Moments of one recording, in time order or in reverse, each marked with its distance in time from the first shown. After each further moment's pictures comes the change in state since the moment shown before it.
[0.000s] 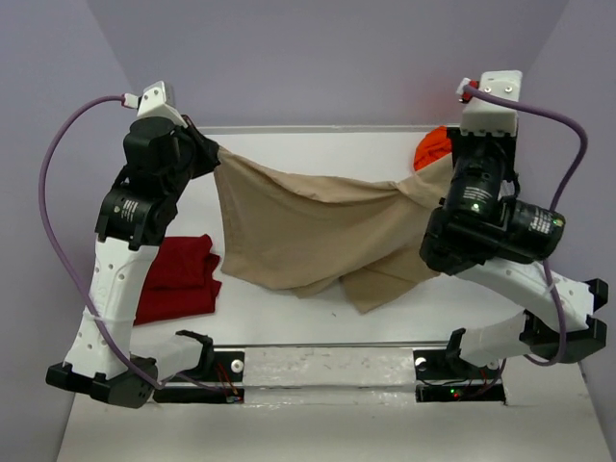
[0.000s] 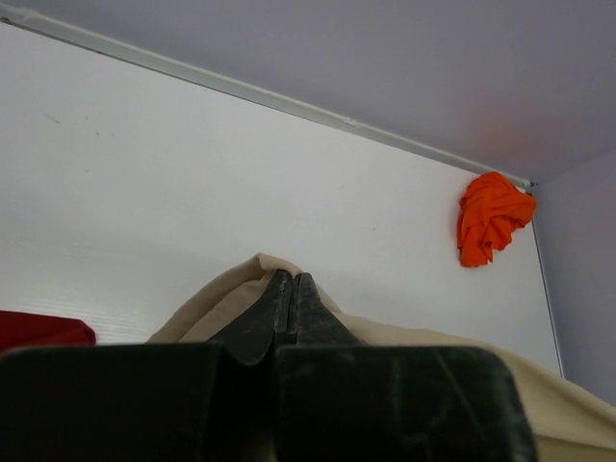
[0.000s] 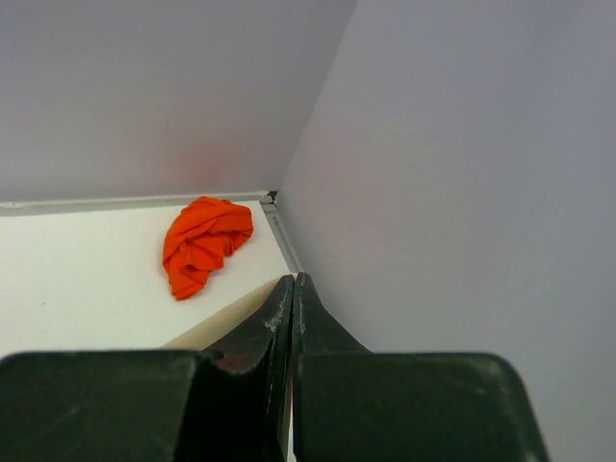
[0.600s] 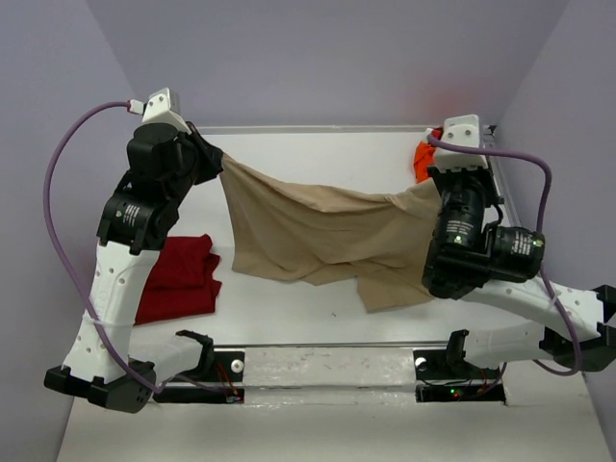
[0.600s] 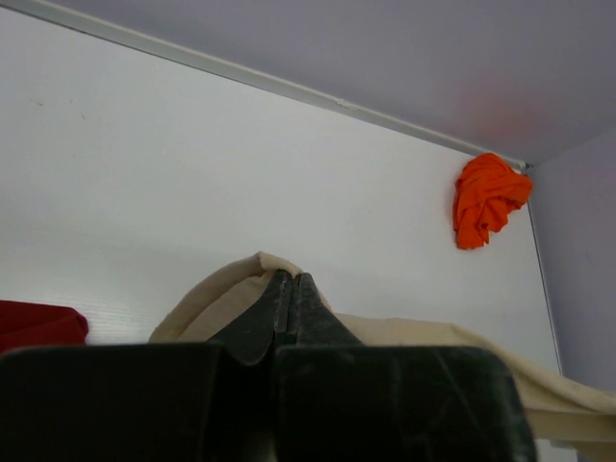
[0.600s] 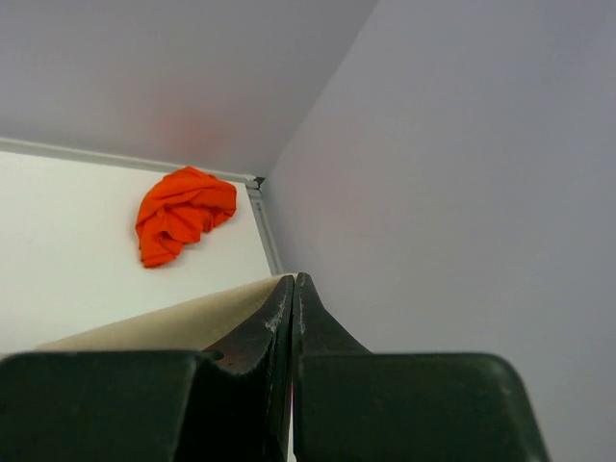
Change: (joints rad) left arm -0.012 -0.033 -0.041 -0.002 0.024 -0.007; right arm 0.076 -0.216 -0.346 0.011 0.005 -0.002
